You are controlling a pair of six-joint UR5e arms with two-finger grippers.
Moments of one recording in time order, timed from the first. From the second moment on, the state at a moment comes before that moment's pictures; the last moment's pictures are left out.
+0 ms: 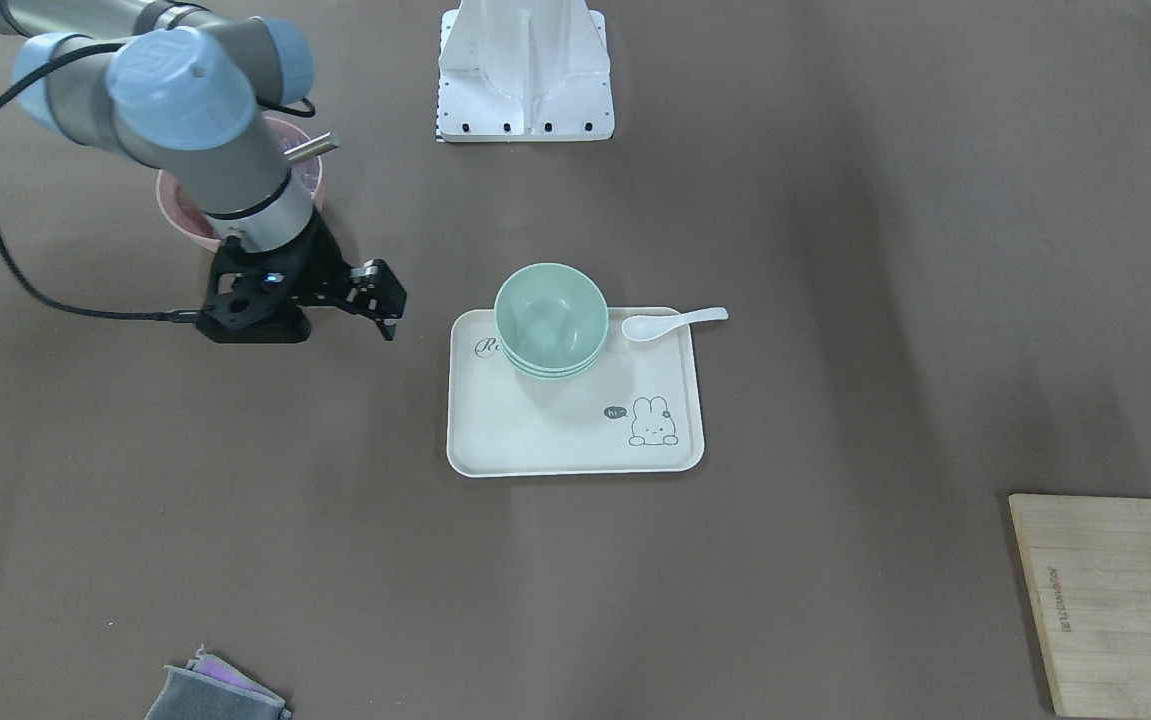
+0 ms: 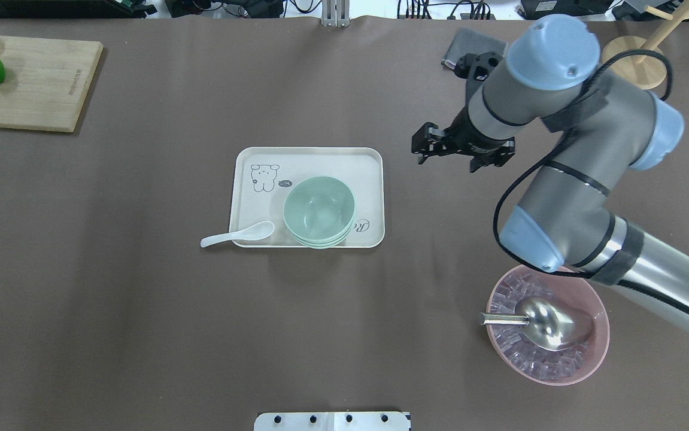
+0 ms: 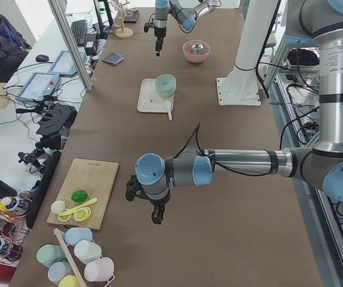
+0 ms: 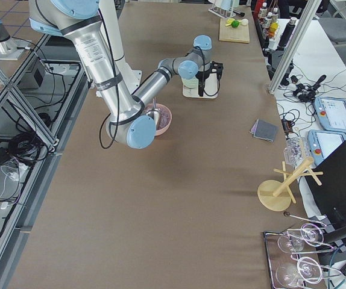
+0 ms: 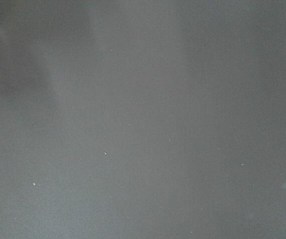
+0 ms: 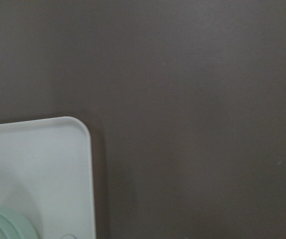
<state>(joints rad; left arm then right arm) -1.63 -1.46 -1.69 -1.44 -2.38 0.25 0.80 -1.09 1.80 -1.50 2.08 1.14</state>
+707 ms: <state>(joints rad) -1.67 -1.46 -1.72 -1.42 -2.37 0.23 1.11 -1.47 1.87 -1.50 2.35 0.82</state>
